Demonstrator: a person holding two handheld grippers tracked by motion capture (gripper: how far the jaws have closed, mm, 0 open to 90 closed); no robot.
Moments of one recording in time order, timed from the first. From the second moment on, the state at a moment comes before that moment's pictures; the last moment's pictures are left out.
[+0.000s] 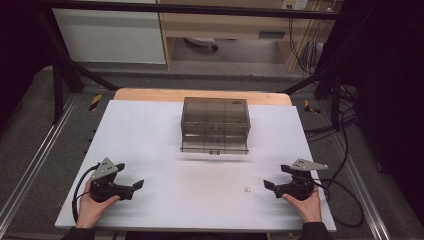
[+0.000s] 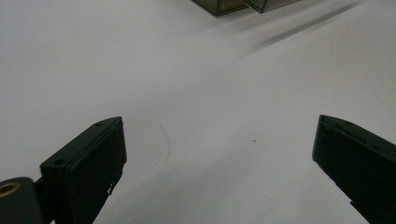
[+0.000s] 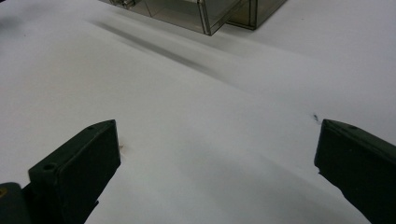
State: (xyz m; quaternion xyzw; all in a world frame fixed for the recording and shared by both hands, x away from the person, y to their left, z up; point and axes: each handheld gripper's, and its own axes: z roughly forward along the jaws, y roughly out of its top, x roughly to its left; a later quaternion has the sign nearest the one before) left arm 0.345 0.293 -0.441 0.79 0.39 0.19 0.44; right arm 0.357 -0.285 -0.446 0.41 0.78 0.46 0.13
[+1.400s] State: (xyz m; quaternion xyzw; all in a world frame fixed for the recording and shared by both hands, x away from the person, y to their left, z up) left arm 0.345 0.296 -0.443 0.79 0.39 0.18 0.44; right arm 0.352 -0.259 -0.441 0.40 0.80 0.44 0.11
